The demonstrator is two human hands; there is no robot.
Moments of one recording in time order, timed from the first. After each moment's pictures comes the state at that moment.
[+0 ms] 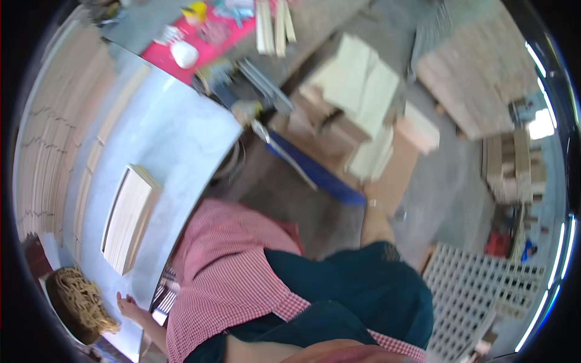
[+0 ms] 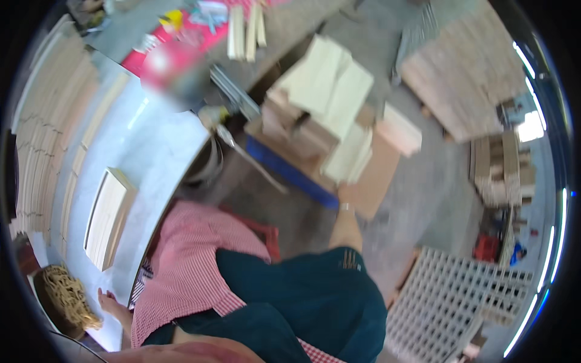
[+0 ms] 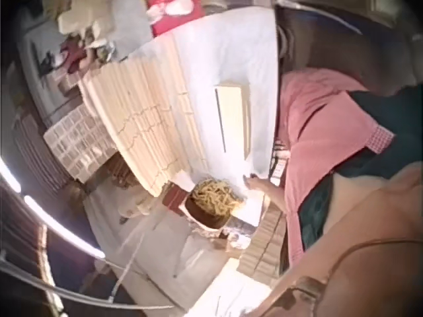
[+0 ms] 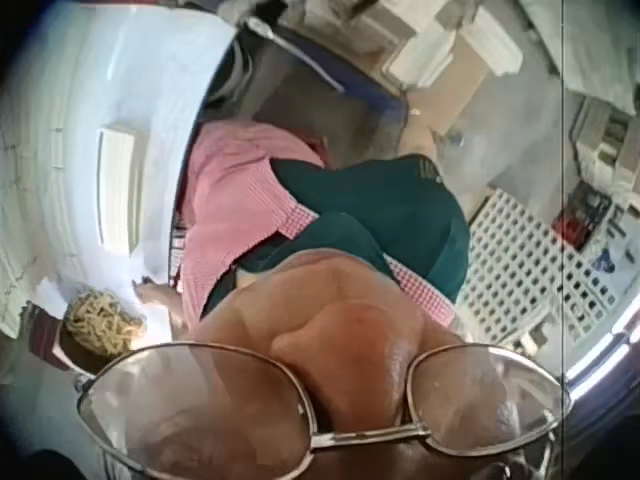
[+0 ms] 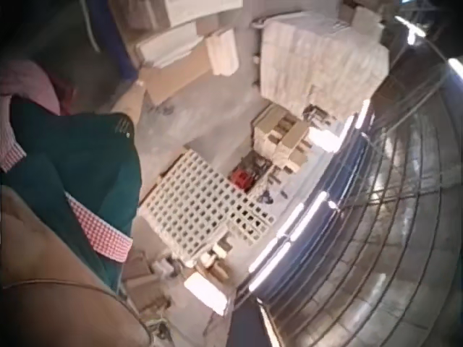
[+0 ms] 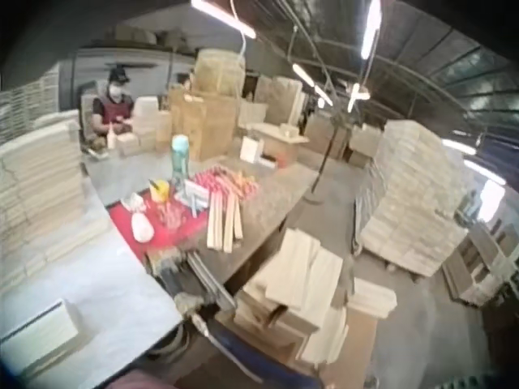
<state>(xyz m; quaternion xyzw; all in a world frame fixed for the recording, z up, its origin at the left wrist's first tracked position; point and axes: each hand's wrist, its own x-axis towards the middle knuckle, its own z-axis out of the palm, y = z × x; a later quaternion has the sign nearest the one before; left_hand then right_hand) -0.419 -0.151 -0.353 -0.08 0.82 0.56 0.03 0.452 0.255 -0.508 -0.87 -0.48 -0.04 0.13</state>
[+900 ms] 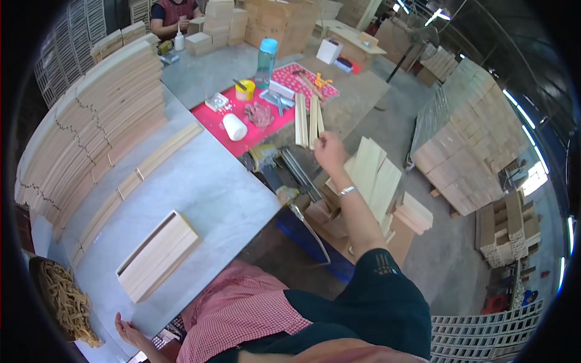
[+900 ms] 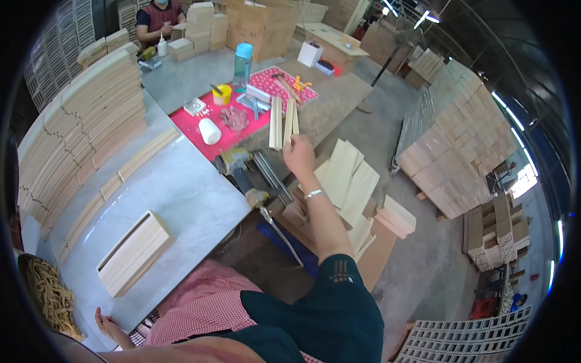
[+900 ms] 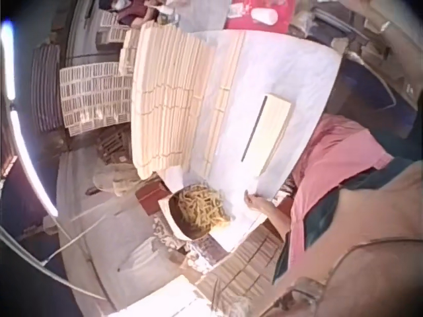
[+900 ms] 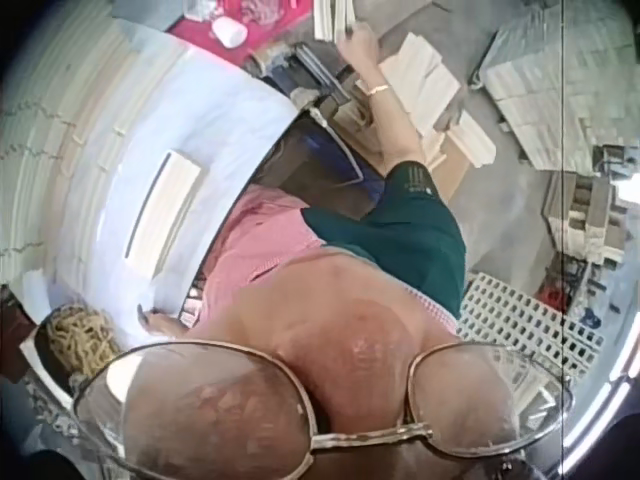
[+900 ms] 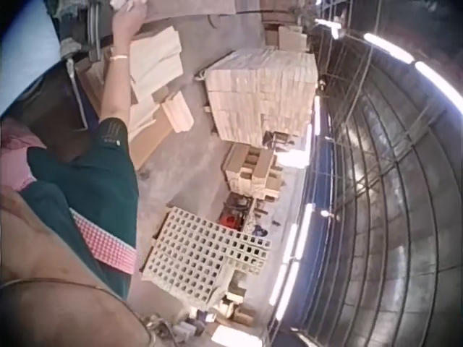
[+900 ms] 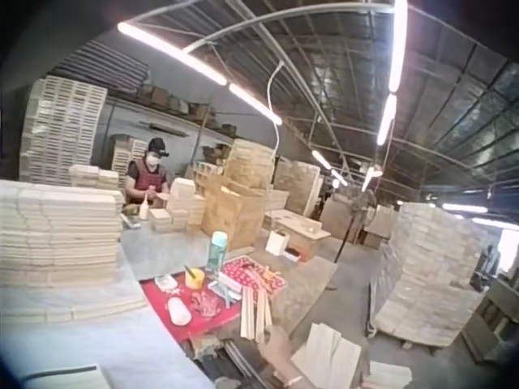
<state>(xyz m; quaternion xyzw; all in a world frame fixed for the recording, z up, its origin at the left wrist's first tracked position) -0.372 -0.125 -0.329 -0.03 0.81 0.58 0.05 0.117 0.556 -0.218 -0.54 -0.73 0.05 0.41</state>
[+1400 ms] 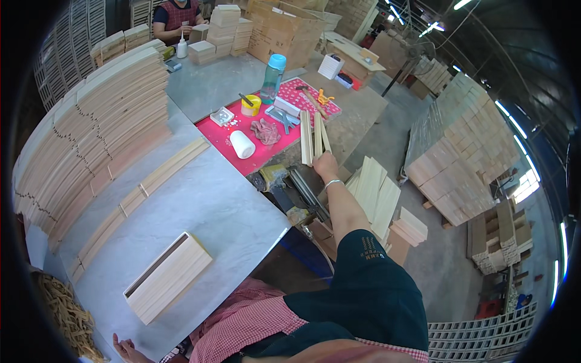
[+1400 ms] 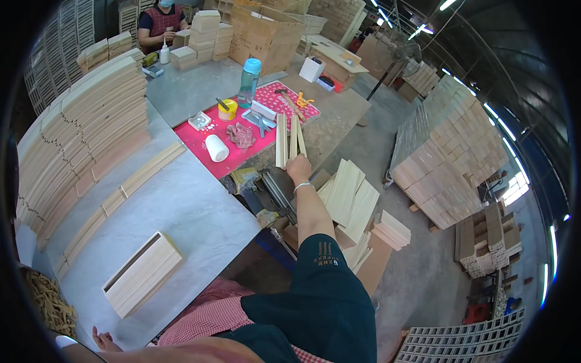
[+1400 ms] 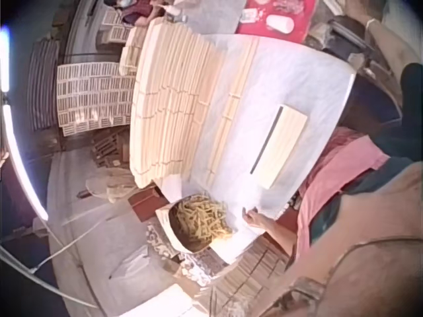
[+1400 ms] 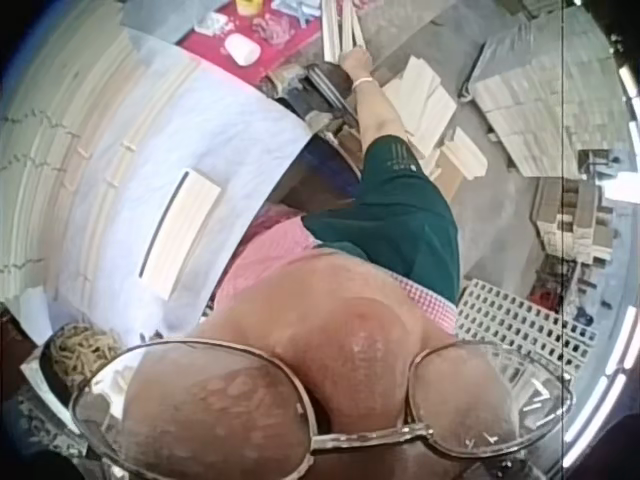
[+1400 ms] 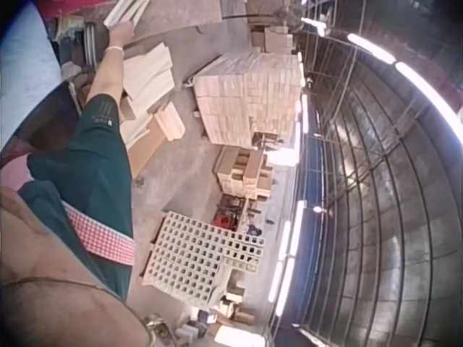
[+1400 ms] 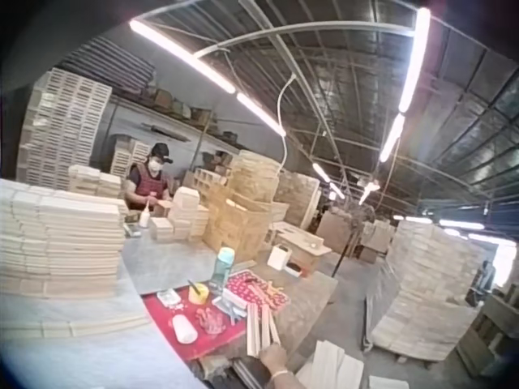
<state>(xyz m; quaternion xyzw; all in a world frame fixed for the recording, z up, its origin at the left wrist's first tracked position) -0.412 -0.170 -0.372 0.01 0.81 0.59 0.01 0.085 0.649 -0.277 -0.74 -0.64 0.05 0.21</state>
